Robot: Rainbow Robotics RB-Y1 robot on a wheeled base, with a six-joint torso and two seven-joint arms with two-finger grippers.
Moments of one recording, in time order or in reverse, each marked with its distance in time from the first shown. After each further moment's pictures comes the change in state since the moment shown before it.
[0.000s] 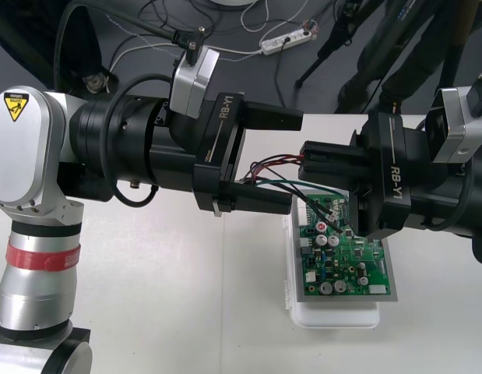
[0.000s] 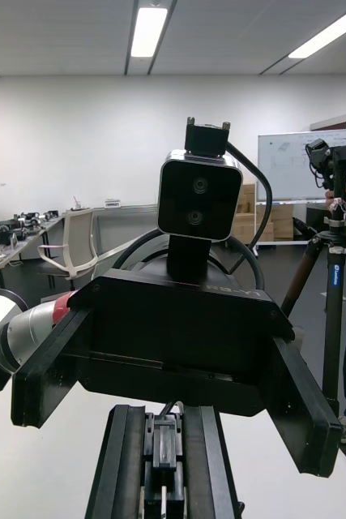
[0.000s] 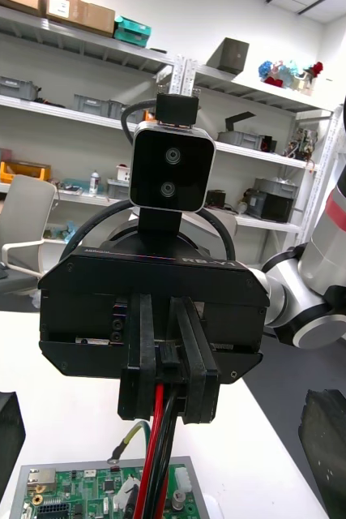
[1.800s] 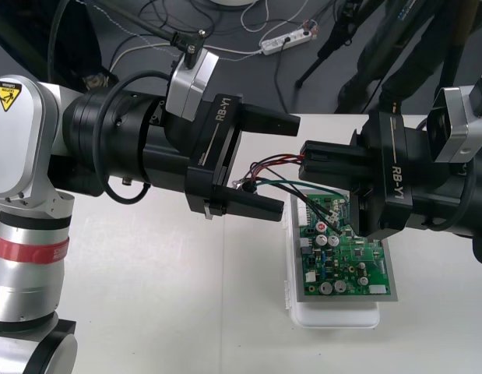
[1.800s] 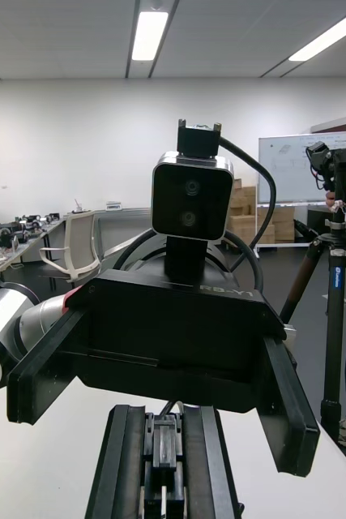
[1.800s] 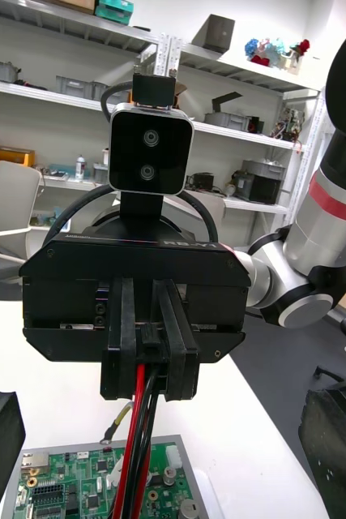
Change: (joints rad) right arm 0.000 0.000 0.000 0.000 -0.008 0.000 0.001; left arm -0.026 0.070 -0.031 0.000 0.036 0.000 0.000
